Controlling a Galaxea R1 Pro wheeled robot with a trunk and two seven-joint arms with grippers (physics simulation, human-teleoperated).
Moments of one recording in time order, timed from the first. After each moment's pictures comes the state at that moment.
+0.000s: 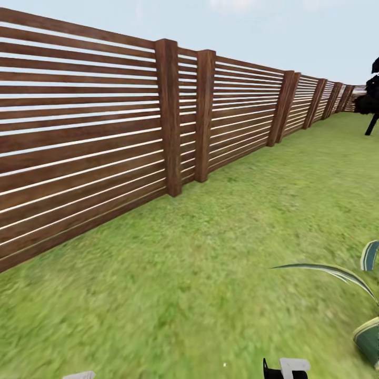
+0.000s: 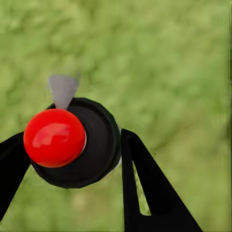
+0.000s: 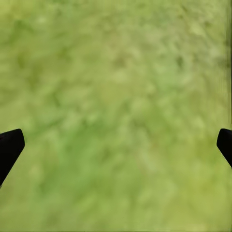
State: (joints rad) left arm -0.36 0.18 0.06 -0.04 0.13 -0.41 -0.09; right arm -0.35 -0.05 -0.04 -0.14 0.11 -0.51 -0.21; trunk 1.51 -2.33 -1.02
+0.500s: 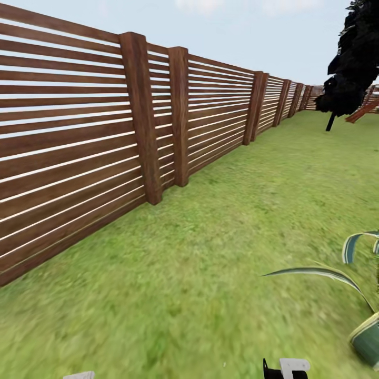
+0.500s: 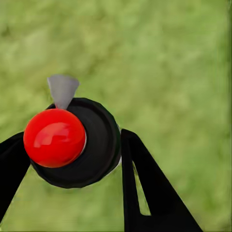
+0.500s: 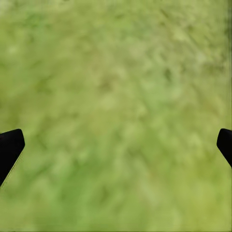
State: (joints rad) left arm -0.36 0.18 0.06 -0.04 0.13 -0.41 -0.10; right arm -0.35 -0.05 -0.04 -0.14 0.11 -0.51 -0.21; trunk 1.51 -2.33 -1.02
